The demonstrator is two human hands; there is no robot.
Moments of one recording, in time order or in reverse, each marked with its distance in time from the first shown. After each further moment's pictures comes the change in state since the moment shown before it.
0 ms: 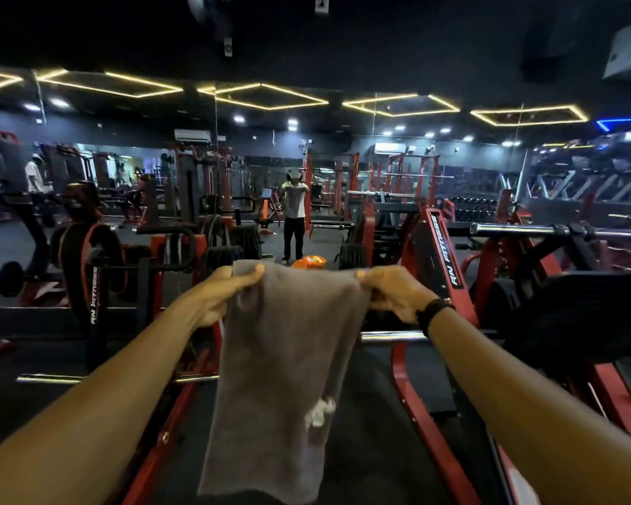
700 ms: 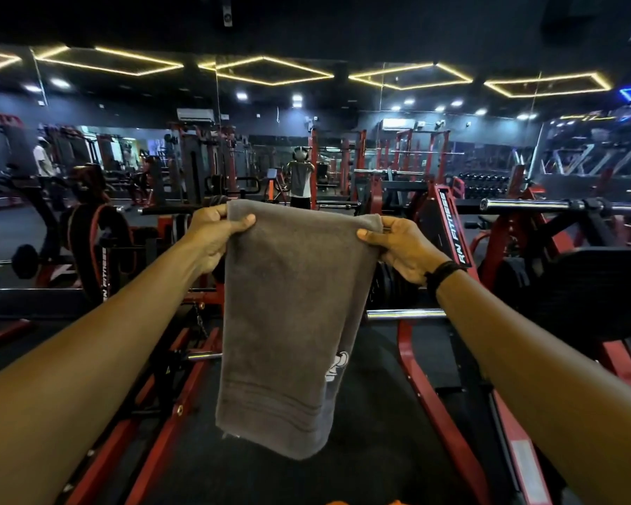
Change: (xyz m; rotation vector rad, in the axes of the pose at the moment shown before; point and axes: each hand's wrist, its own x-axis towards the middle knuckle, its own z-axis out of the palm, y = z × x) left_hand 0.003 0.042 -0.001 -0.090 0.252 0.212; right_hand 0.000 -0.025 0.002 0.120 0.070 -0.278
